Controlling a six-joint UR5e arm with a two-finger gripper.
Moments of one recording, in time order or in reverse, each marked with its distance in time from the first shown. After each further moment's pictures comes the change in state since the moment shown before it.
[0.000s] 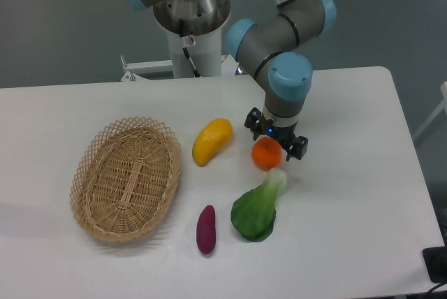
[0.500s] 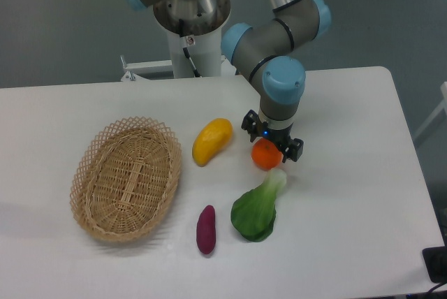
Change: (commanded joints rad) arm -0.018 -0.035 -0.002 0.034 0.005 -0.024
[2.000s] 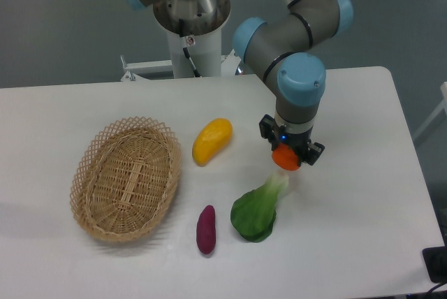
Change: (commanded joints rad) arm 0.003 0.003 0.287 -0.247 0.041 -0.008
